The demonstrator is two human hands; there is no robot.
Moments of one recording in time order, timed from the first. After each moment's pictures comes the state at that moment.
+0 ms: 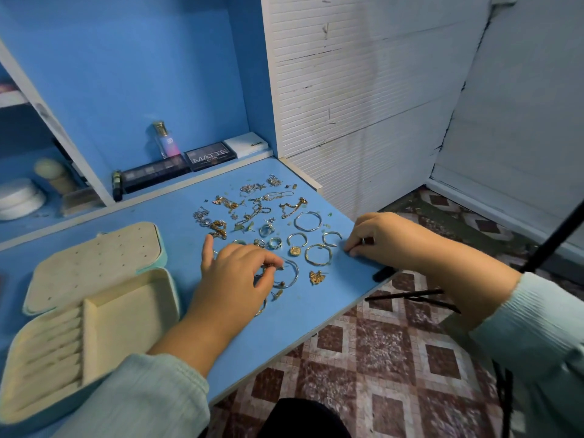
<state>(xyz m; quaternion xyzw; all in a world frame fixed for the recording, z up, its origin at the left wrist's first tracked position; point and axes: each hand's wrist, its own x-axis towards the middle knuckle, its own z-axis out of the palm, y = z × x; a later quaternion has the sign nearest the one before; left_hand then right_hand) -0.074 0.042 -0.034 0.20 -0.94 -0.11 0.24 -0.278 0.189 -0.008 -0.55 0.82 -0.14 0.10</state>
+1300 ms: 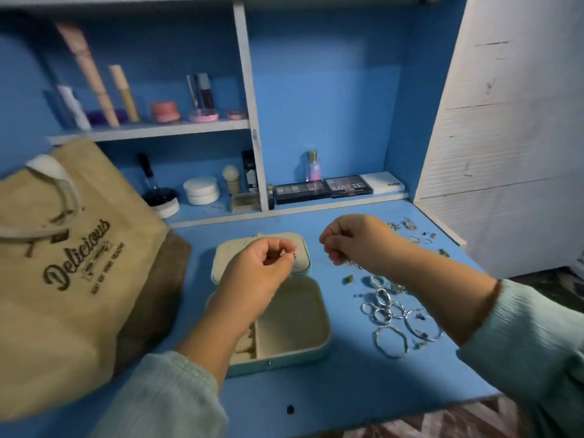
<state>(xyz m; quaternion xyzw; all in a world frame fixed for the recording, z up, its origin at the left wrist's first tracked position) 0.037 -0.029 0.025 0.41 -0.72 -0.43 0.36 -0.135 0.016 0.049 -0.55 0.68 -0.38 0.29</state>
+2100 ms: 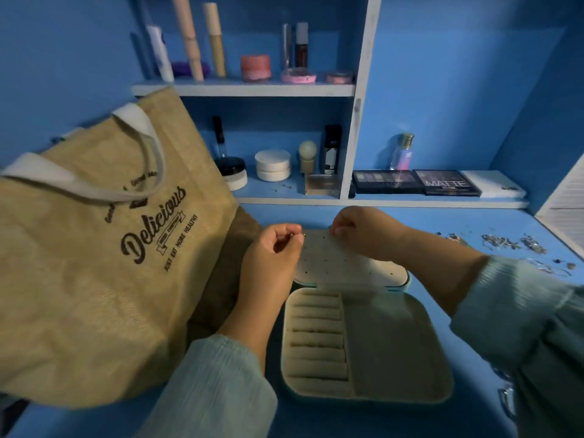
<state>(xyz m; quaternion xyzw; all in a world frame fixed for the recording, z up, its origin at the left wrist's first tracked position) 0.090 -0.107 -0.016 0.49 -0.62 -0.39 0.48 -0.072 -0.113 0.024 -0.66 0.71 -0.14 0.19</state>
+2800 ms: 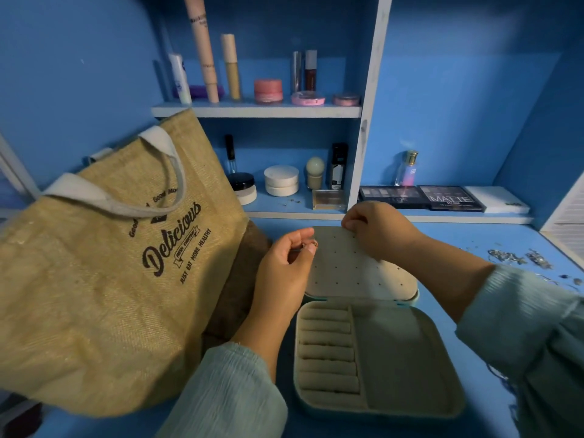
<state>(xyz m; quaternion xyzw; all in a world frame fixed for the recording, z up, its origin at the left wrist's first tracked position) 0.091 -0.108 -0.012 0.43 -0.63 -0.42 0.49 -0.069 -0.116 0.039 -0.63 0.72 -0.24 0.14</state>
